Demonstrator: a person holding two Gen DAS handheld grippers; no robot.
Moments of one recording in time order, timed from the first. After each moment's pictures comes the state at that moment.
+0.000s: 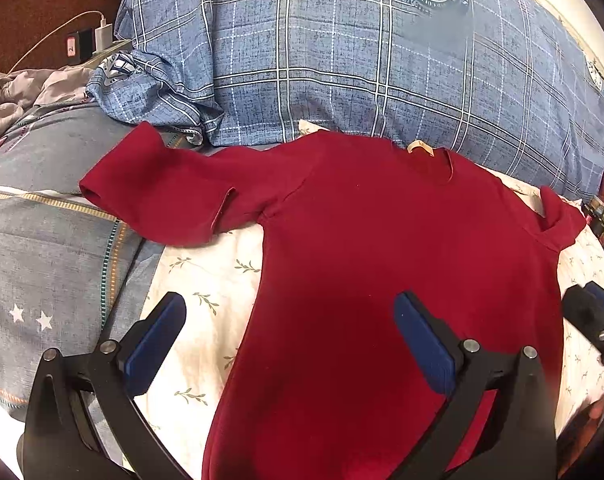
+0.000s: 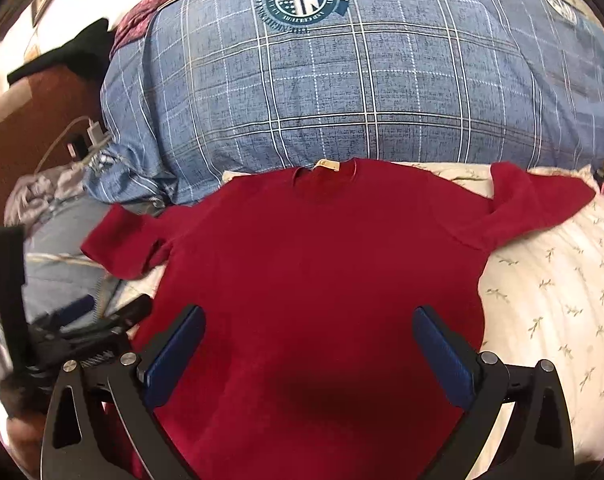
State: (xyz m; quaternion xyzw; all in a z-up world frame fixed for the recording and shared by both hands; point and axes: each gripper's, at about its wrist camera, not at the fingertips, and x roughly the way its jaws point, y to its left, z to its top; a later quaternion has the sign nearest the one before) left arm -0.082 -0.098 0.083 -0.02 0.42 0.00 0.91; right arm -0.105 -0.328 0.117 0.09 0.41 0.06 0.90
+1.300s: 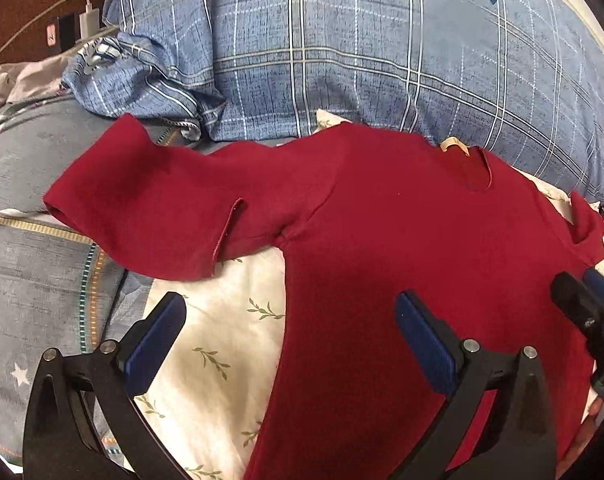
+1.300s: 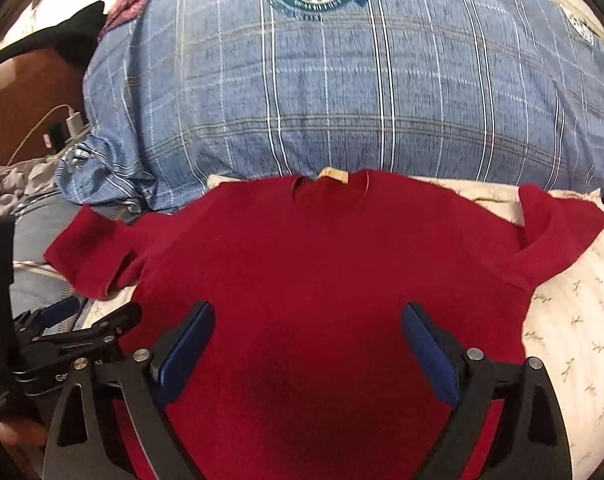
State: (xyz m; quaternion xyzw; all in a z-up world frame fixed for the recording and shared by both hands) left arm -0.026 -0.082 0.051 -0.02 0.44 0.00 0.90; right arm -0.051 -0.299 0.082 0.05 0.40 0.04 0.92
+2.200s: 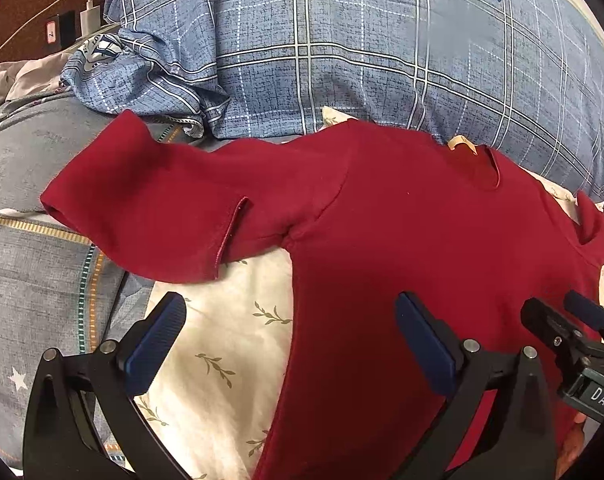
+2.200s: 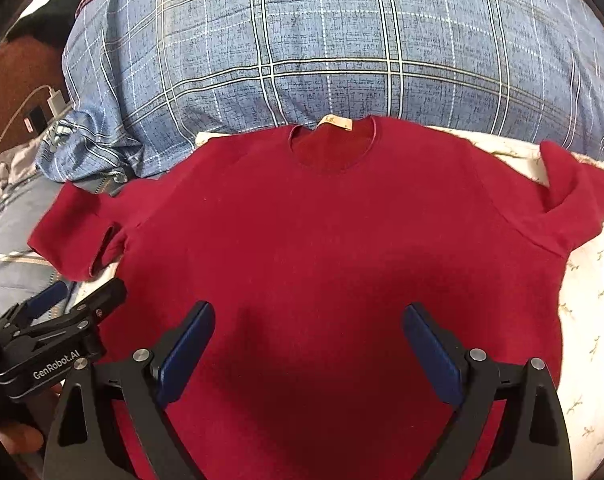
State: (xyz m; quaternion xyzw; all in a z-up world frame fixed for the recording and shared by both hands) left arm -0.021 -0.078 0.047 -0.02 0.44 0.01 0.90; right arm -0.036 -0.293 0.056 0.07 0.46 0.04 0.88
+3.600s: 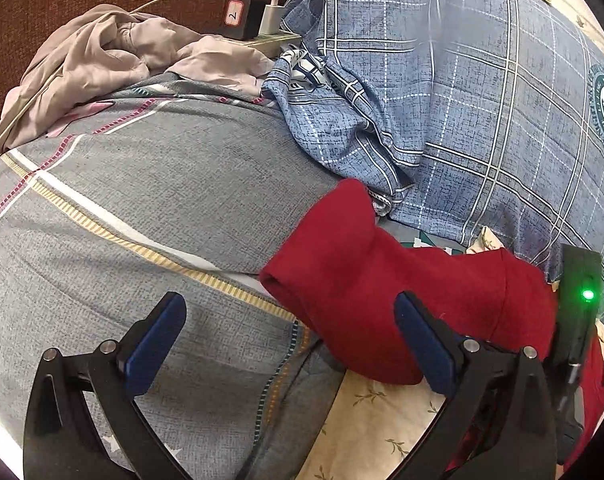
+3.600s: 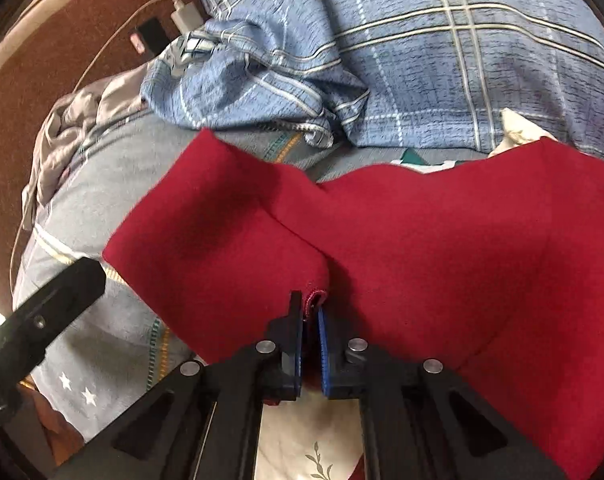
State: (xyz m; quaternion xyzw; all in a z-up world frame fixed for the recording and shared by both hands) left arm -0.018 0.062 0.082 -0.12 0.37 0.19 0.90; right arm 0.074 -0.090 0.023 0.07 0.49 0.32 0.81
